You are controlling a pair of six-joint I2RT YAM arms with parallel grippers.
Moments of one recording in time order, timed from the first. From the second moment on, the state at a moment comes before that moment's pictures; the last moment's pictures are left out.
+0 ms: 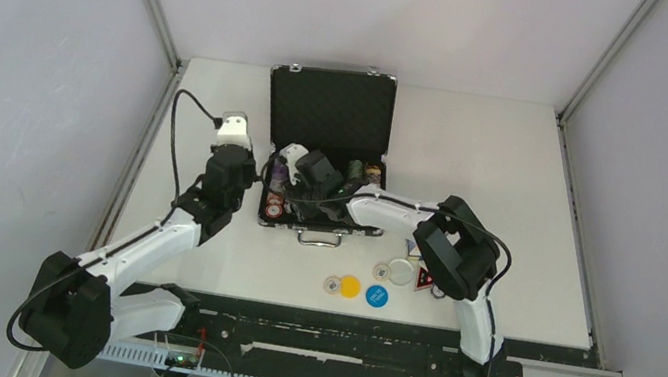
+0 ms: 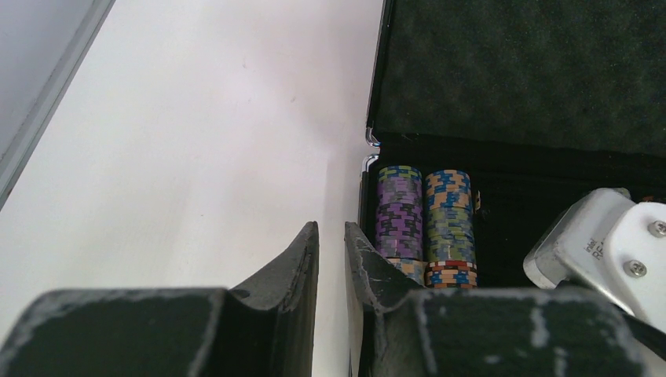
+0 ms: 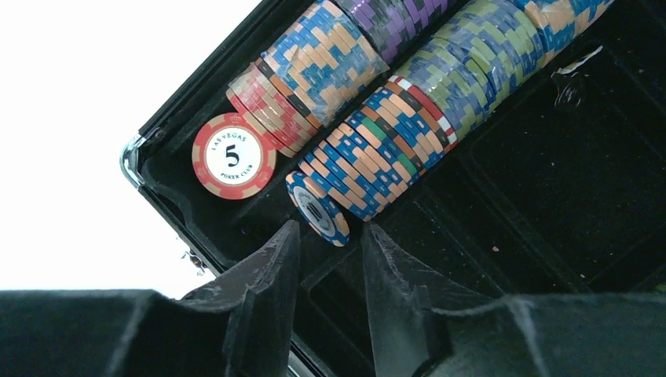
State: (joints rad) left arm -0.41 1.10 0.61 0.15 -0.51 -0.24; right arm 0.90 2.08 1.45 -0.17 -0.03 0.07
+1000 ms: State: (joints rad) left arm -0.41 1.08 0.61 0.16 -0.49 -0.24; right arm 0.90 1.95 1.35 -0.09 -0.03 0.10
